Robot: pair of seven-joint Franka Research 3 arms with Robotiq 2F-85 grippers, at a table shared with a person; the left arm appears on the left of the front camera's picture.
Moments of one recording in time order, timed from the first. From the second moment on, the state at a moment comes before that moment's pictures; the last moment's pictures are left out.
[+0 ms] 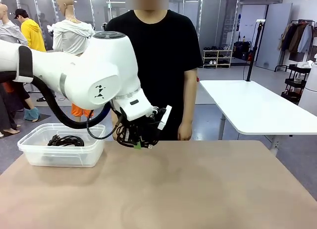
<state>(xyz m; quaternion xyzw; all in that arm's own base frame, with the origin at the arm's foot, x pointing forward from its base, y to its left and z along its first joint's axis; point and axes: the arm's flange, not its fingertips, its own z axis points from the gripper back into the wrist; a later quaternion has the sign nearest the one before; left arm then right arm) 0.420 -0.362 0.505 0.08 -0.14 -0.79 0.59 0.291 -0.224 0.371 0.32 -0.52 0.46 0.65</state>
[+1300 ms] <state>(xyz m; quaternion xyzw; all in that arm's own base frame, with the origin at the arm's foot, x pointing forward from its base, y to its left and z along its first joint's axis) 0.514 -0.059 0.498 0.08 -0.10 -0.79 0.60 0.291 -0.223 0.371 0.32 -0.51 0.46 0.65</state>
